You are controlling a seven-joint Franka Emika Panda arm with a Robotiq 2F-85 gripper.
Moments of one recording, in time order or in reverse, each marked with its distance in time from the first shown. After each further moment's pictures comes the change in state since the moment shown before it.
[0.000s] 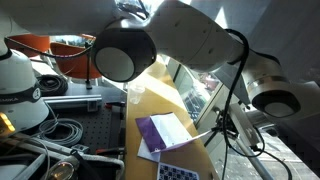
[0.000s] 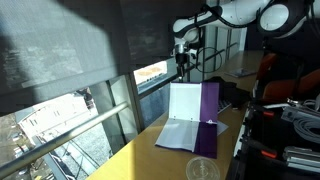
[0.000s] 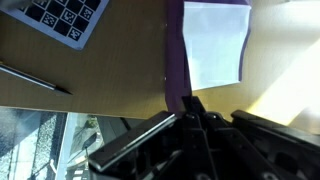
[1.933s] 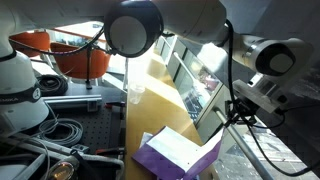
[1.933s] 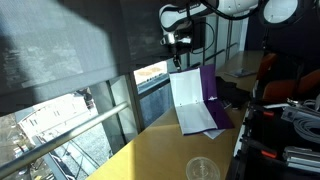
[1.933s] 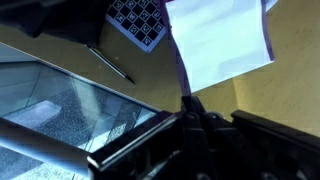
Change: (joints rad) arm 0.176 -0.097 -0.139 0.006 -0.295 0.007 0.025
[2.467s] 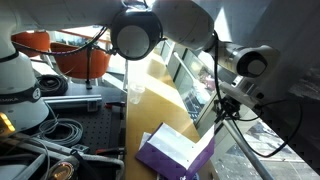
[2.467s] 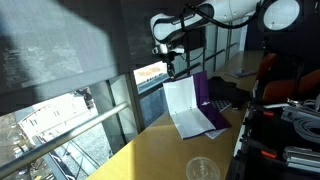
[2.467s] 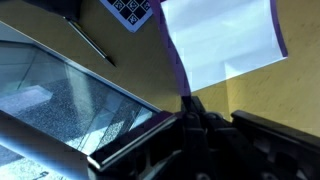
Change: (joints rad) arm 0.086 0.052 -0.002 -0.016 -0.031 0.077 0.001
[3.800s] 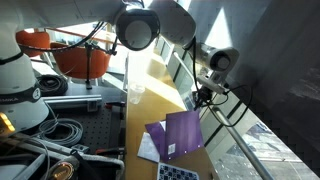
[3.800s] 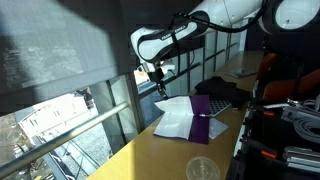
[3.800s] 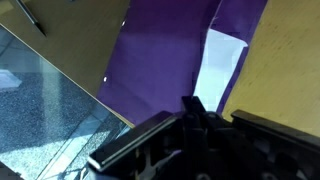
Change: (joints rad) arm 0.195 -0.009 -0.015 -0.151 -0.023 0.054 0.046
